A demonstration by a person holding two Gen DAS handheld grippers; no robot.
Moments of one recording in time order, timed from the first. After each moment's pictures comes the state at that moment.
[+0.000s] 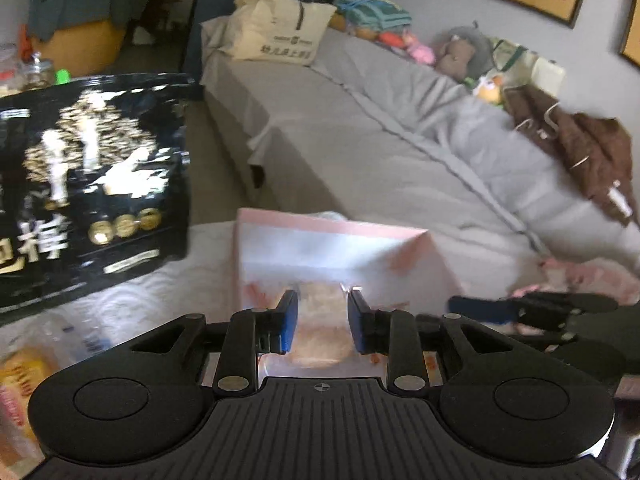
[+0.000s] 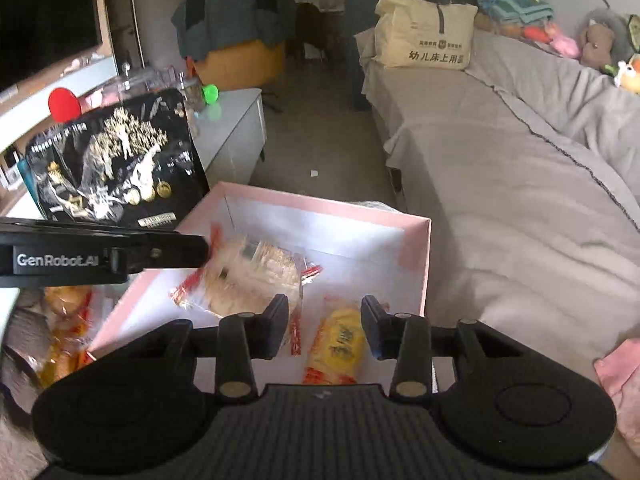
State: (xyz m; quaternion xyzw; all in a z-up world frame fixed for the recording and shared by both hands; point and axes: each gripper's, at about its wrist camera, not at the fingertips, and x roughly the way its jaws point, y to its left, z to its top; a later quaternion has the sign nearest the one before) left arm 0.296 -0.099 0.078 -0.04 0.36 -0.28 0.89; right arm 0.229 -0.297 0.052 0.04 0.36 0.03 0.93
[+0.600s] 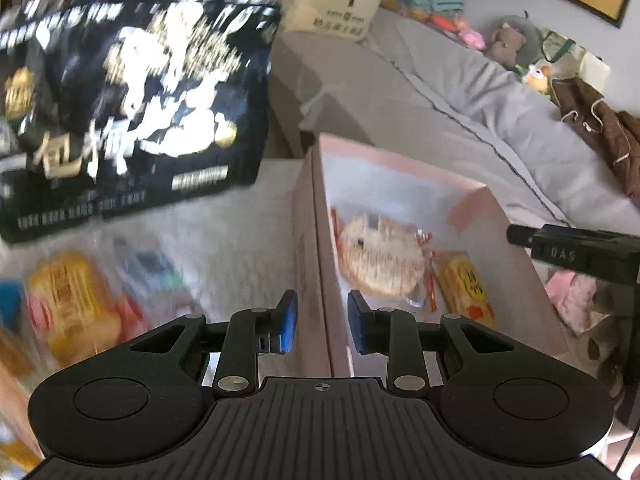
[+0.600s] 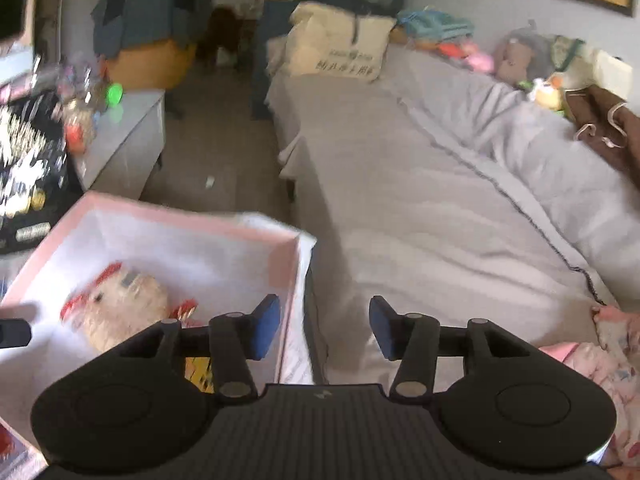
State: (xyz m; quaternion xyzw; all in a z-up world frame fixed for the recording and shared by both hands) left arm 0.285 -0.068 0.044 -0.06 0.41 -0.23 0.88; right arm 0.250 -0.313 0.042 -0.02 0.35 -0.13 0.93
